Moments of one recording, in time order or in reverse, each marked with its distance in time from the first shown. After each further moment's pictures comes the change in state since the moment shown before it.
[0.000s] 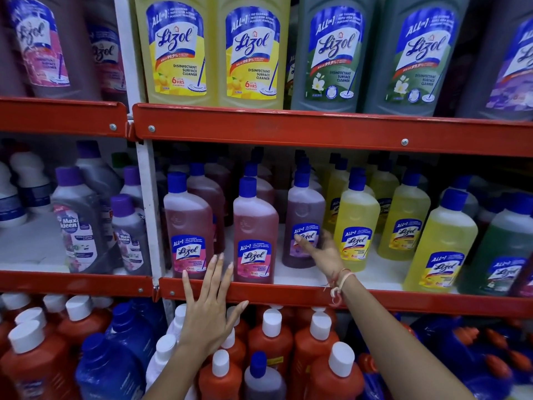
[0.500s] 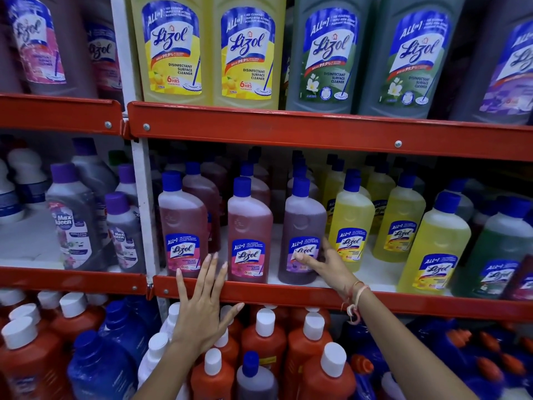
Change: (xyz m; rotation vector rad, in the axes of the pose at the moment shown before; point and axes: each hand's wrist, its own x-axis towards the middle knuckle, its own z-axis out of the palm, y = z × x) left_hand 0.001 0.001 0.001 -0.012 0.015 0.005; right_hand -0.023 0.002 -0.031 -0.101 -0.220 -0.064
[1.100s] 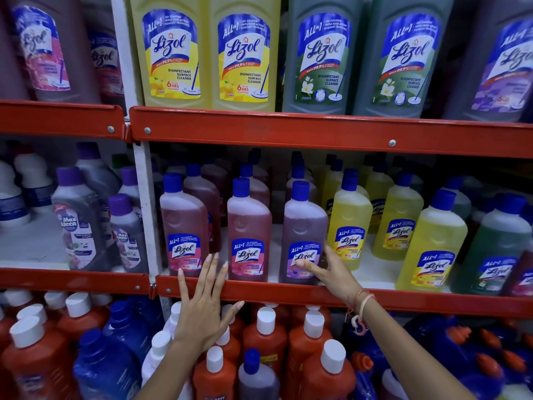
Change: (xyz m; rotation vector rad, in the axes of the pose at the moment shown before) left_hand -0.001 0.001 -0.004 -0.004 -0.028 -0.012; right_hand -0.026 -0.009 -0.001 -0.094 0.031 -0.021
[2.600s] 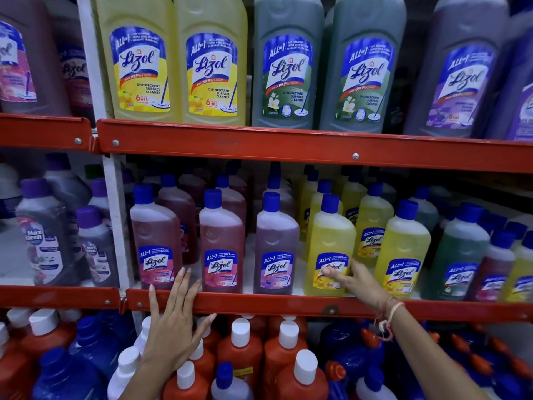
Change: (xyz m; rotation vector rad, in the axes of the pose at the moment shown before) left_hand -0.004 0.006 -0.006 -0.001 -0.044 -0.058; right_hand -0.008 0.022 -0.099 0.000 -0.023 0.116
